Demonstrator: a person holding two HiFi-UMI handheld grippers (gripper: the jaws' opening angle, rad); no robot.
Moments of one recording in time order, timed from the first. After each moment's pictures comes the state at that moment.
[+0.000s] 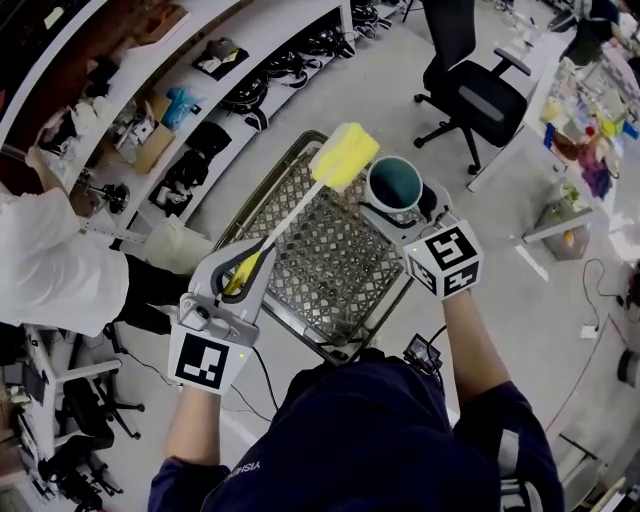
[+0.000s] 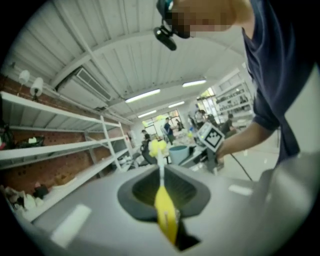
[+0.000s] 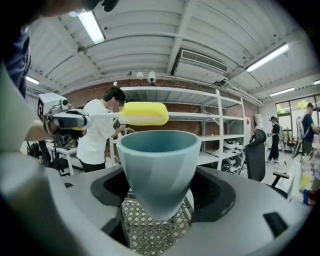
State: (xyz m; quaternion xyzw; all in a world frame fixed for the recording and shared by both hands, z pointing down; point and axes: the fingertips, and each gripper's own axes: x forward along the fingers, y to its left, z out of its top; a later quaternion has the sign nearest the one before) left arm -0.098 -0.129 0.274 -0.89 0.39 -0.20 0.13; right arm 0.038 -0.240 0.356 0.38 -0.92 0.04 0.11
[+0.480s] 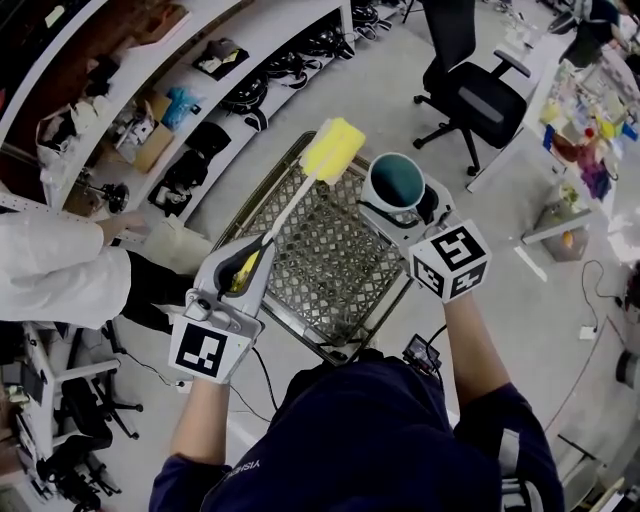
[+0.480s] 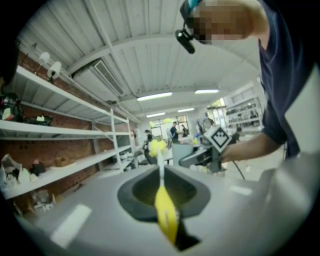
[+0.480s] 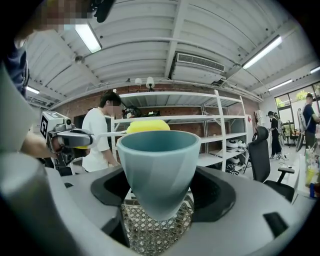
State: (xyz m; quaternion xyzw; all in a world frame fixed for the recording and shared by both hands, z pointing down) left arm -0.103 -0.141 0.281 -0.89 0.44 -0.12 0.06; right arm 0.035 -0.236 0.336 0.36 -0.93 0.06 0.07
